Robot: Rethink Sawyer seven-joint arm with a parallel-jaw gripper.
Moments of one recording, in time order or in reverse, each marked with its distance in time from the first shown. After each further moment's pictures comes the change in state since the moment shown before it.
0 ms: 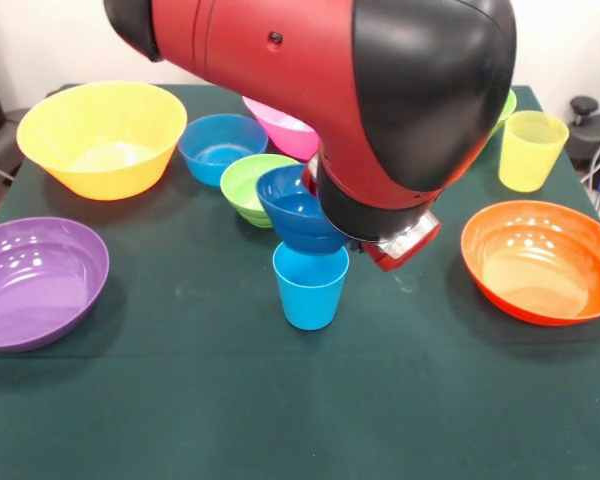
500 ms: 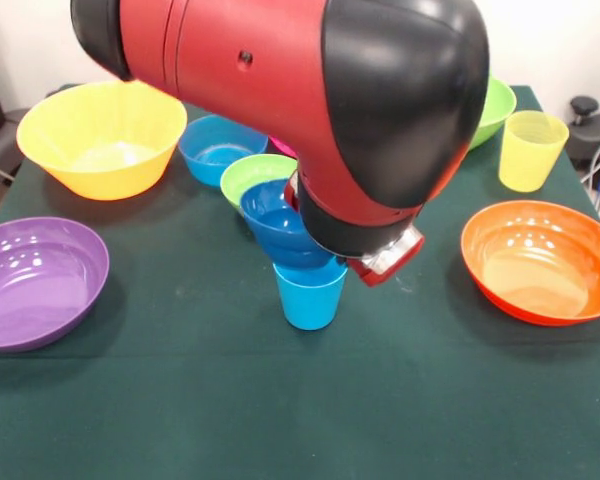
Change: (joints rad) arm -0.044 0.031 -0.013 -0.077 0.010 0.000 0.000
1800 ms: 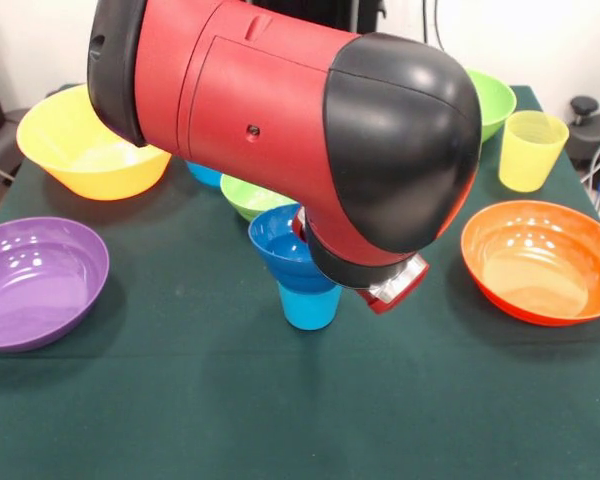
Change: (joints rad) arm -0.025 0.060 -0.042 -0.062 0.061 0.000 0.000
